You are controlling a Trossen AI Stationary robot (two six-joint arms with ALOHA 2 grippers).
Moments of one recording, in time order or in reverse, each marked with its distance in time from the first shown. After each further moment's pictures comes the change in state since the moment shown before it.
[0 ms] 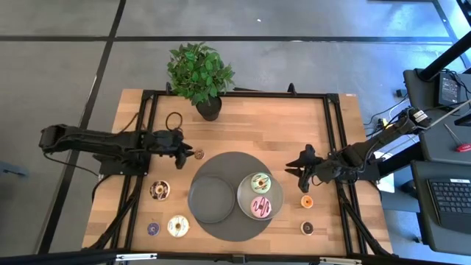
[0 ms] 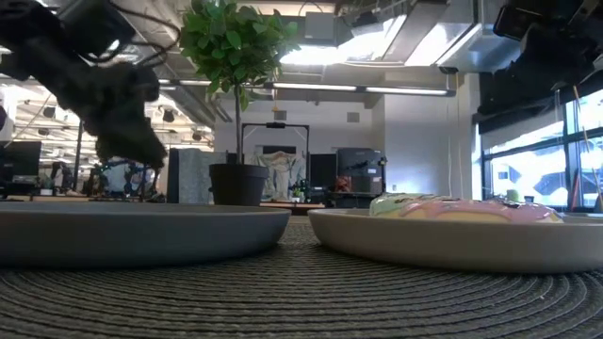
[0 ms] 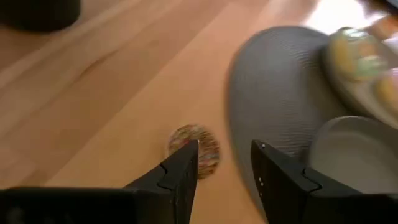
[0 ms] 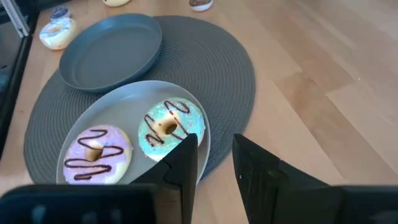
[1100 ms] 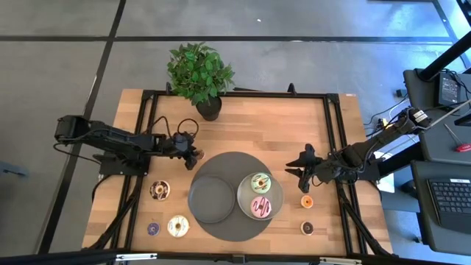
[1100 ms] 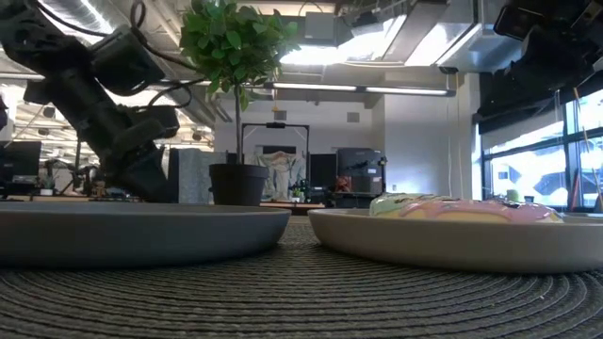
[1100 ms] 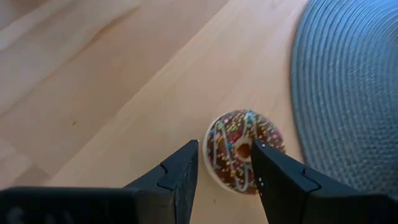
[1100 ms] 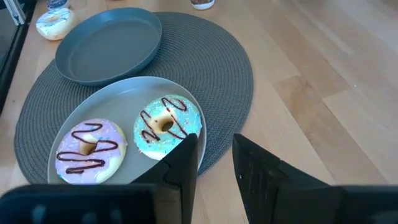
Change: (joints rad) left arm 0.000 0.411 0.000 0.240 -0.089 0.014; right arm 0.000 0.004 0.000 -0.004 0.002 -0.050
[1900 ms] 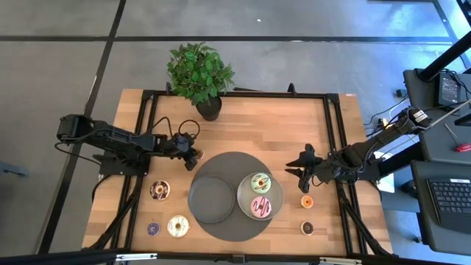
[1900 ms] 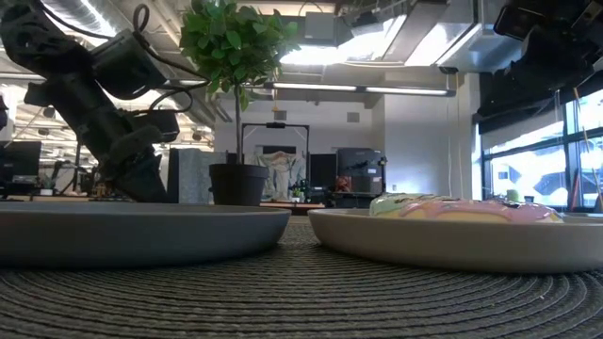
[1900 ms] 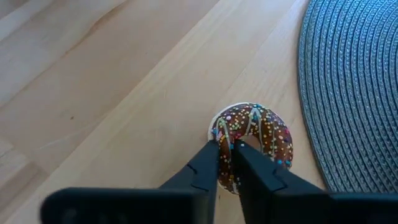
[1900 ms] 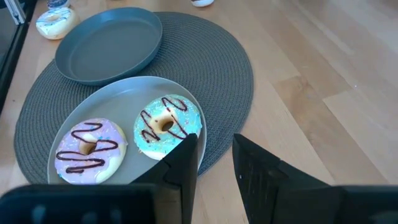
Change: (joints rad) left arm 0.000 0.029 0.000 0.002 0.002 0.016; right arm 0.000 0.000 0.000 0.000 -0.001 -0.004
